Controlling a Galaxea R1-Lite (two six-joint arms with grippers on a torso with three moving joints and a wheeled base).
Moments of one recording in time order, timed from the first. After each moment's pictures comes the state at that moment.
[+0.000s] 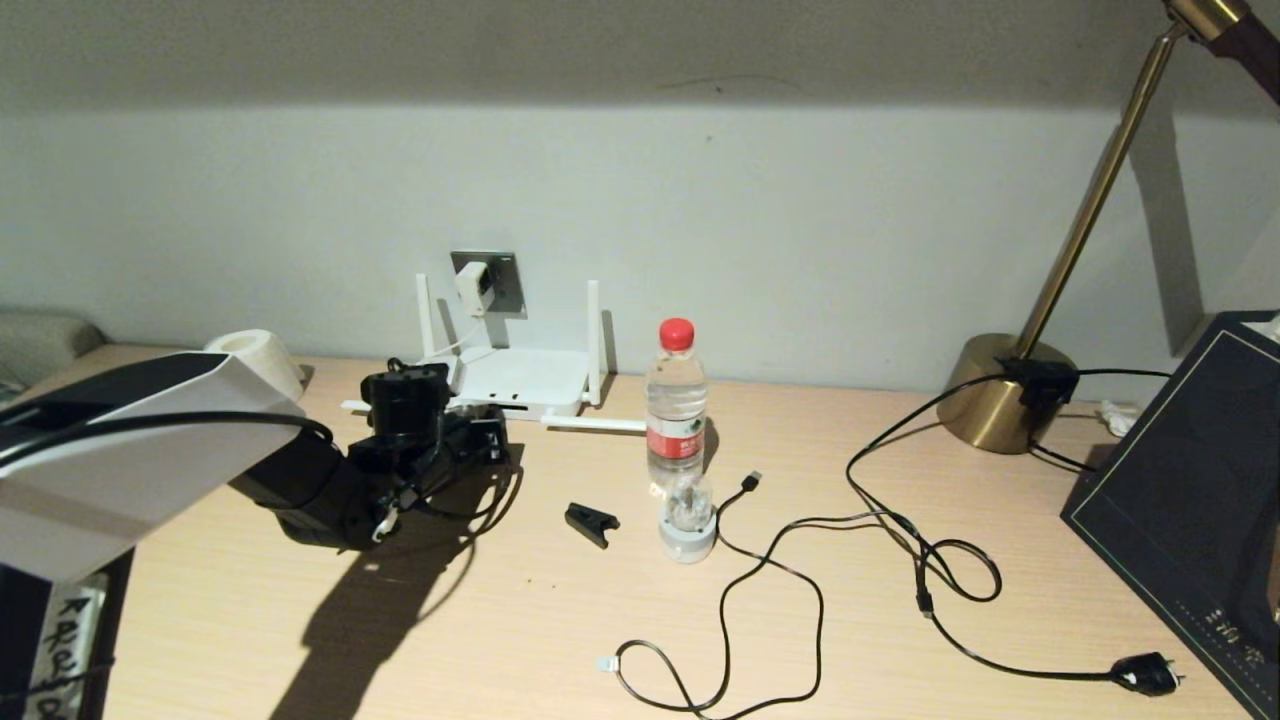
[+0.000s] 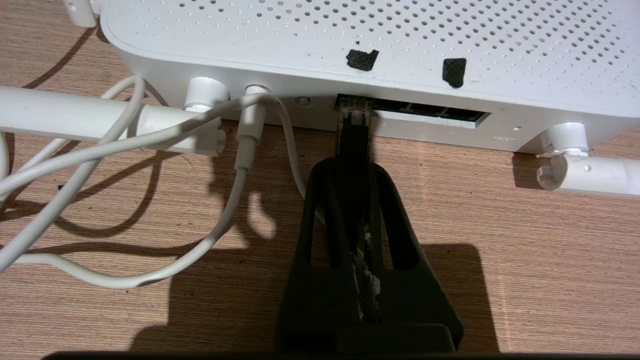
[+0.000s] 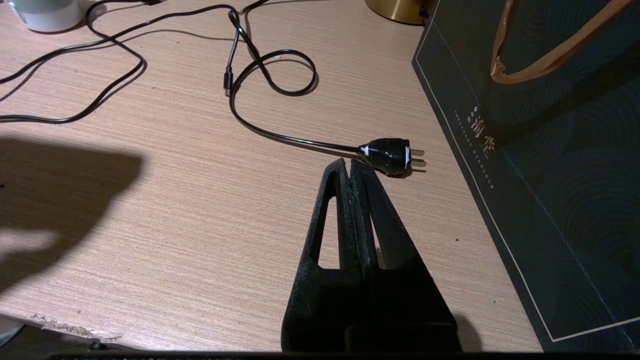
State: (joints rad) left arm -0.18 2.29 -1.13 -0.86 0.07 -0.08; right arm 0.00 0.00 -0.06 0.15 0.07 -0.11
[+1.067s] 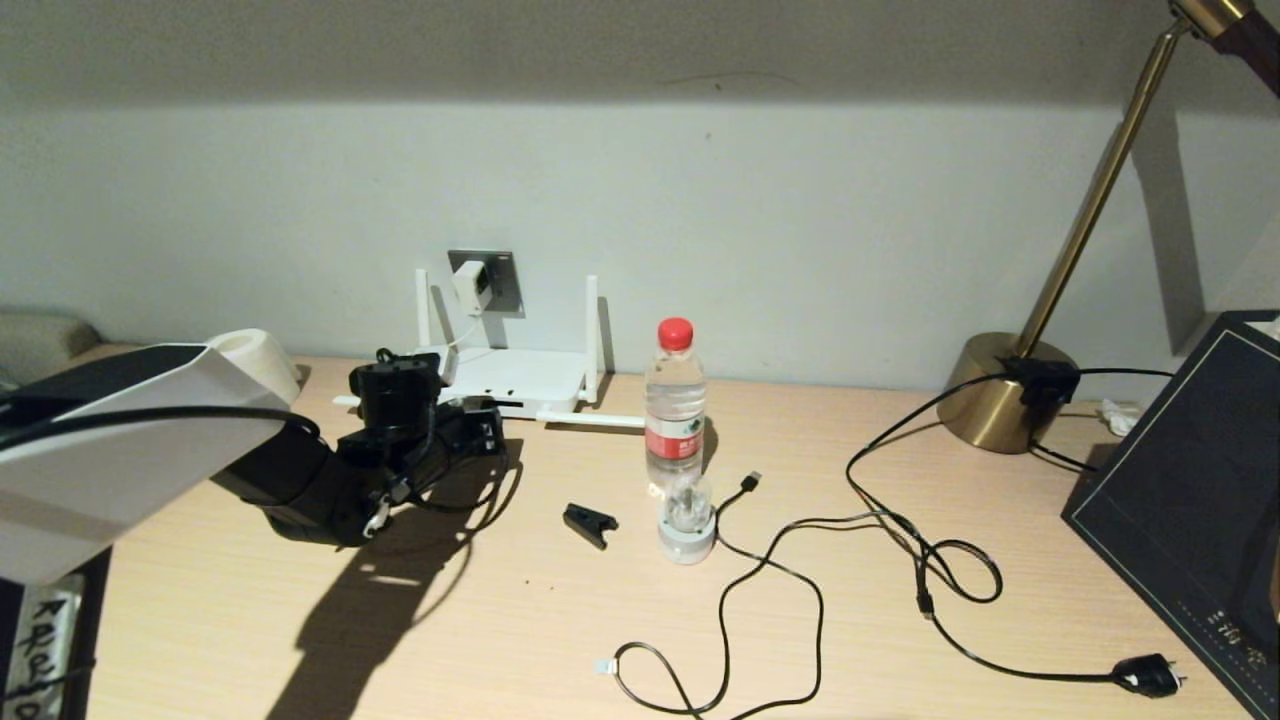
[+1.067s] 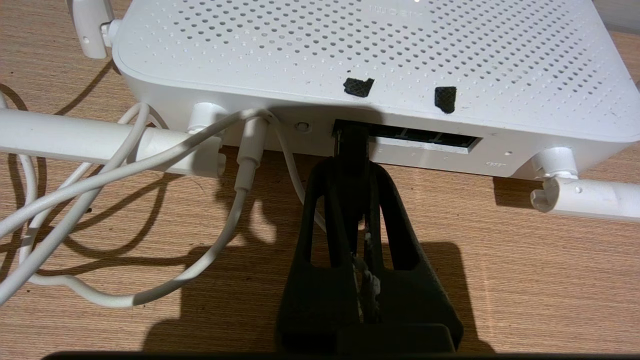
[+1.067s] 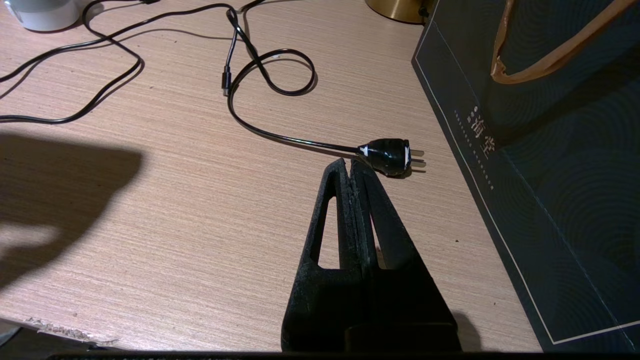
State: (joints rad) left arm -0.18 2.25 -1.11 -0.87 0.08 -0.08; right arm 0.00 0.00 -0.06 0.15 0.06 -0.11
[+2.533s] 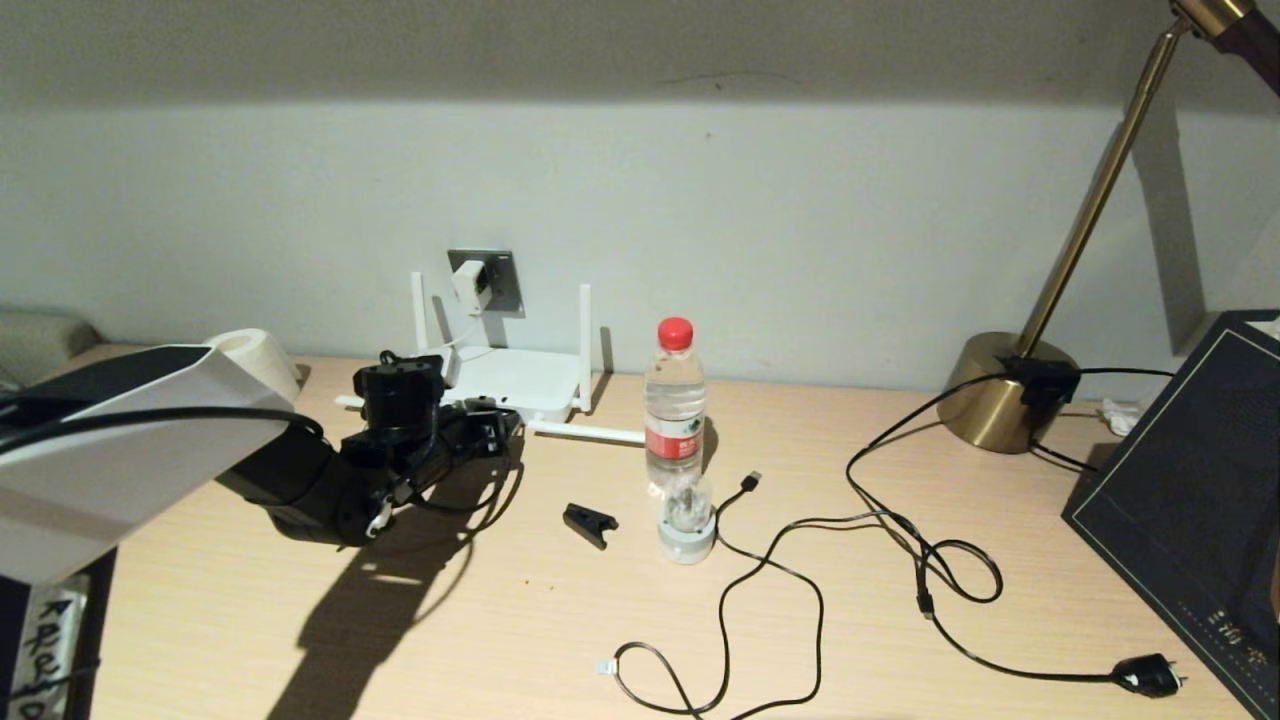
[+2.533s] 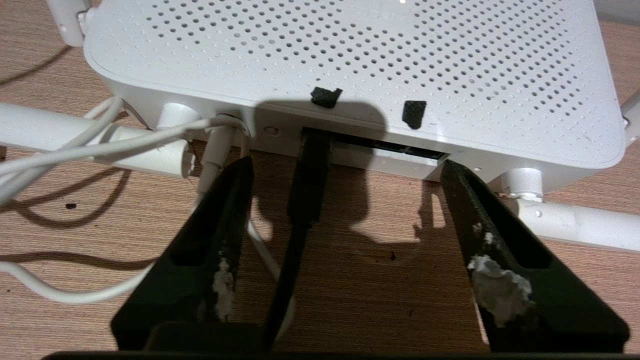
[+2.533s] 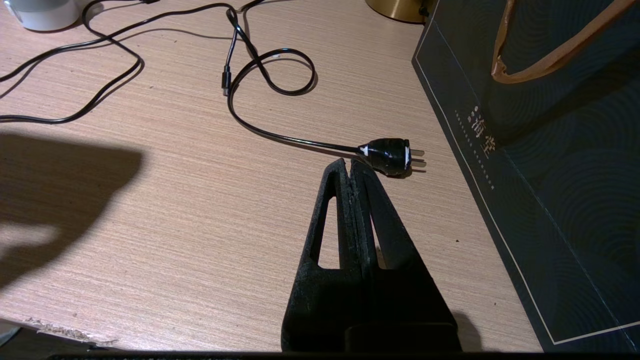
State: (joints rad) left arm -0.18 2.26 -1.12 -0.86 0.07 -0.09; right arm 0.00 0.00 -0.06 0.15 0.07 -0.11
